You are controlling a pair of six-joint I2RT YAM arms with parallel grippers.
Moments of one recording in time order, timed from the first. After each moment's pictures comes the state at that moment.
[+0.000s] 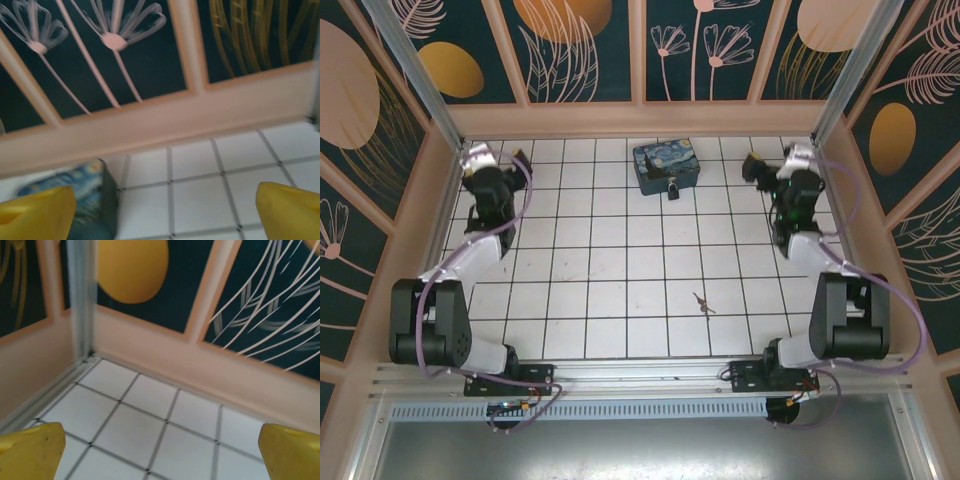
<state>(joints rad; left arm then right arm) -0.07 1.45 0.87 0.40 -0.31 -0.34 -0.01 1.45 0.82 0.53 -0.14 0.26</state>
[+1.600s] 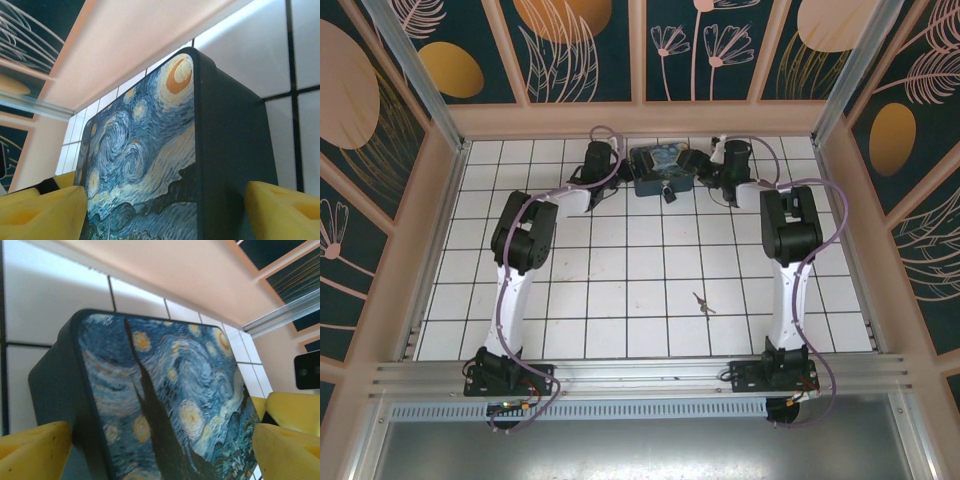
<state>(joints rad) -0.41 2.33 1.60 0.34 0.36 -0.75 0.18 2.23 1.42 0.37 -0.58 0.71</state>
